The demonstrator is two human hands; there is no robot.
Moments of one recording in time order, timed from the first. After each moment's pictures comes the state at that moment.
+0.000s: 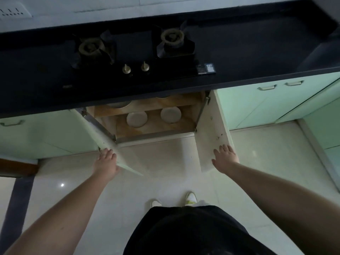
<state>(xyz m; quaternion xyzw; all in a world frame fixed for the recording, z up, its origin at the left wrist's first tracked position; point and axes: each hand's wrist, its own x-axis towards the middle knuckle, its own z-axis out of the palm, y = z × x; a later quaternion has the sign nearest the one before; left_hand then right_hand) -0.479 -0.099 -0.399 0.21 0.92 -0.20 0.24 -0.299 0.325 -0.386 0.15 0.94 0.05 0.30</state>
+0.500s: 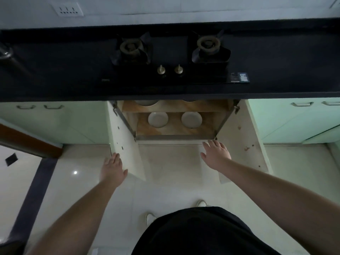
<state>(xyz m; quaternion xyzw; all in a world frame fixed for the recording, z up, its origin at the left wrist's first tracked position) -0.443 -0.170 -0.394 0.14 0.92 -0.25 0.24 -0.378 0.223 -0.358 0.07 0.97 -0.04 0.22</state>
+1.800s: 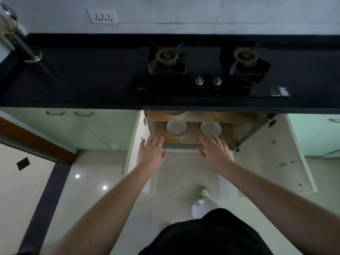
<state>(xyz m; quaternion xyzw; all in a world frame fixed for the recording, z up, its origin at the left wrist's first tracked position) -0.550 -0.196 -0.352 0.22 0.97 -0.03 0.12 -0.475 0.050 -0.319 0.03 0.99 -0.06 0.10</state>
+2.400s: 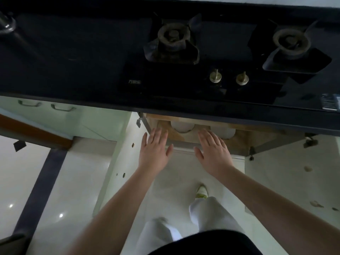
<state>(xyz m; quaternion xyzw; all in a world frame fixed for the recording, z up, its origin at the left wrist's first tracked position) -0.646 -0.129 -0.425 0.16 0.98 0.04 0.11 -0.602 0.088 -0.409 -0.01 0.99 -0.11 0.10</state>
